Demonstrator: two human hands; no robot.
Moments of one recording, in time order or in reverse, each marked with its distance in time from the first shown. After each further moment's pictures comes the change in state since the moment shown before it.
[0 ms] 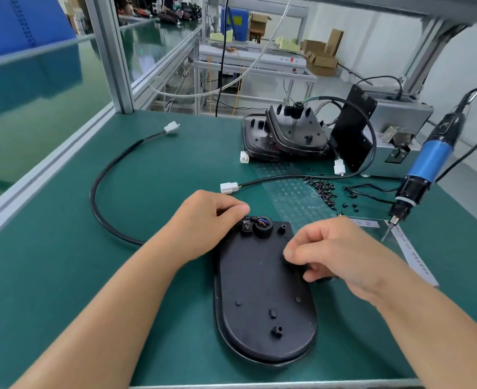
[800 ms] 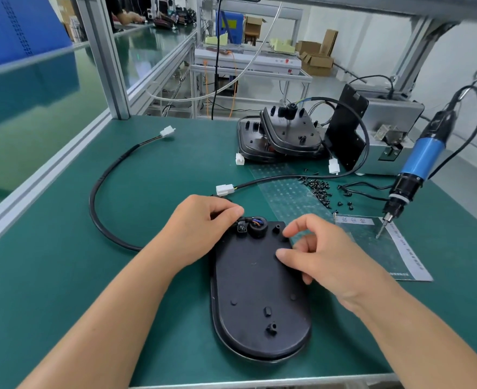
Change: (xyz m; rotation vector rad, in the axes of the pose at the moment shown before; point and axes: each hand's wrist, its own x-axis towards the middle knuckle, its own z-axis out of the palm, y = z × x) left_hand -0.004 0.000 0.002 -0.002 0.017 0.003; right_hand 0.003 0.022 0.010 -0.010 0.143 -0.124
